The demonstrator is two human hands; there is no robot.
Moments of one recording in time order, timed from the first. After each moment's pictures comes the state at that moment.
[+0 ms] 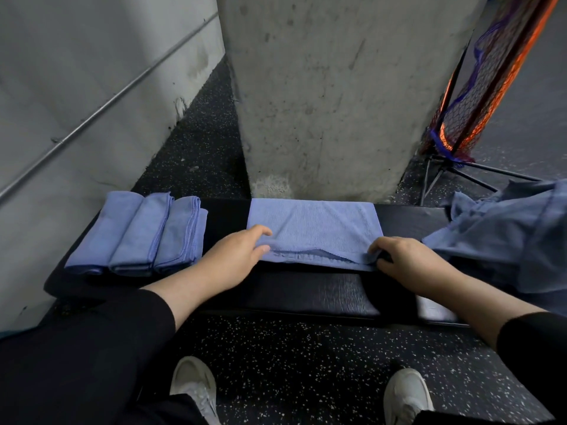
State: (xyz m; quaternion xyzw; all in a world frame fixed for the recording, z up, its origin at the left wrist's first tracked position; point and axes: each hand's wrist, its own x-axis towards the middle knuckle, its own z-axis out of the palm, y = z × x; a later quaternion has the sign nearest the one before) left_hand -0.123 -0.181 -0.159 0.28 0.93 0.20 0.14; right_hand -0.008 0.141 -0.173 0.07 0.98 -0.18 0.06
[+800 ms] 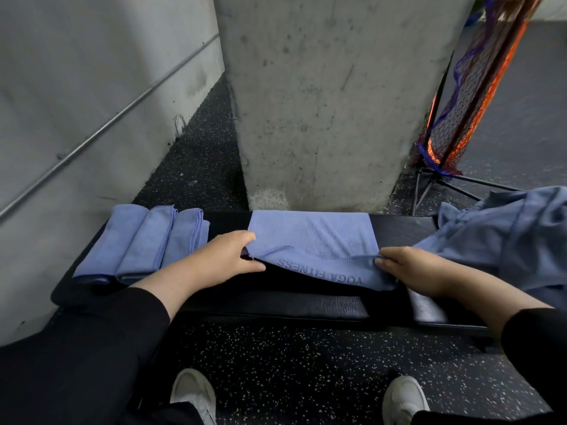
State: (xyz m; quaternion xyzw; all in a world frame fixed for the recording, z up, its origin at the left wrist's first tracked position) left_hand -0.137 -0.199 -0.138 0.33 0.91 0.22 0.15; right_hand 0.006 0.148 -0.138 0.07 0.96 -0.21 0.15
